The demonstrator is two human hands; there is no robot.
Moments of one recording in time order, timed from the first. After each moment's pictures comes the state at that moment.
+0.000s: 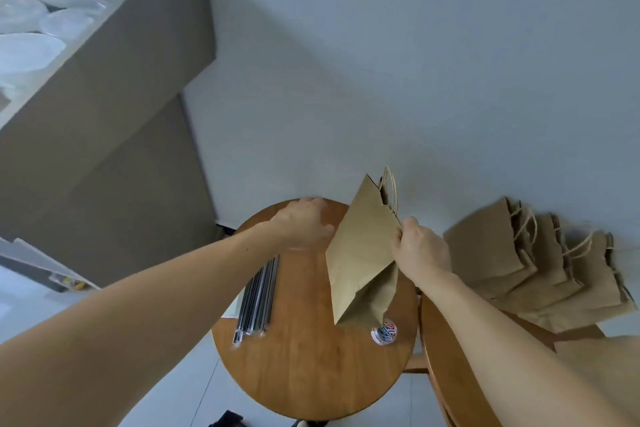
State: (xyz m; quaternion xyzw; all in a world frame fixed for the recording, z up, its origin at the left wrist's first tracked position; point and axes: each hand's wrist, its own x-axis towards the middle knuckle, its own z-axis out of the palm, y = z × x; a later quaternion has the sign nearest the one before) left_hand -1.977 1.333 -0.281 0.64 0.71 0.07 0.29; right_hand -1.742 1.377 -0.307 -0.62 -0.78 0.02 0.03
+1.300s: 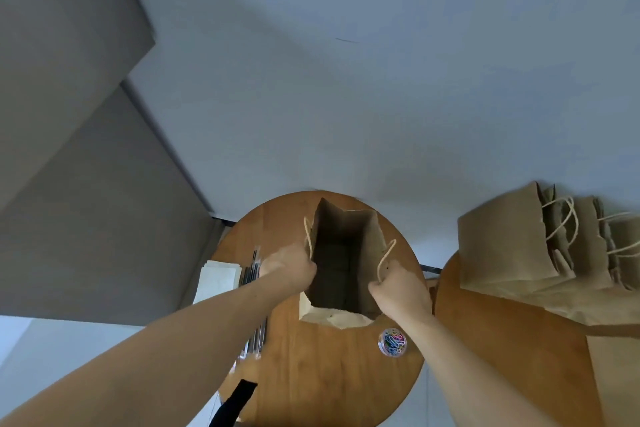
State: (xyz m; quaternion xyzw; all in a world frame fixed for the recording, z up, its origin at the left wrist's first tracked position) left_hand -1.959 1.384 -0.403 0.50 0.80 0.00 0.31; right_hand -1.742 1.401 -0.407 -0.69 -0.68 0.26 -0.03
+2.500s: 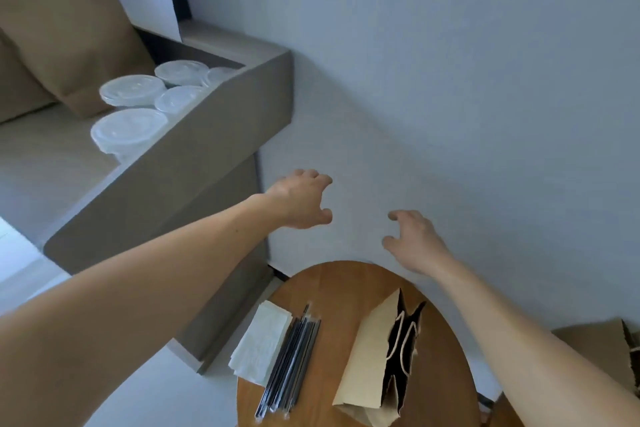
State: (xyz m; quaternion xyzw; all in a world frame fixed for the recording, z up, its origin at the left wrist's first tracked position) left_hand -2.101 1.398 -0.192 0.62 0.78 0.02 0.10; right_hand -1.880 1.491 -0.239 -0.48 -0.84 0.24 0.02
